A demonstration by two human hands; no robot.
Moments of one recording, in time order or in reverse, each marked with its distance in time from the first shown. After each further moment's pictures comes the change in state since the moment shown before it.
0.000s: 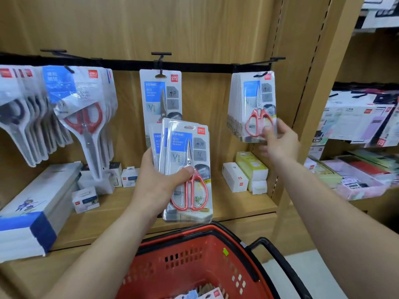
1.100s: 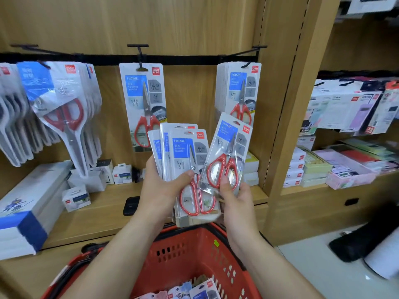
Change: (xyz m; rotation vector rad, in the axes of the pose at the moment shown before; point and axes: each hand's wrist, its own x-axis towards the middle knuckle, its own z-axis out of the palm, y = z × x) left_hand -0.013 -0.030 0.038 -0.031 -0.014 -0.033; right_hand -0.173 0.044 0.001 0.393 -0.302 0.266
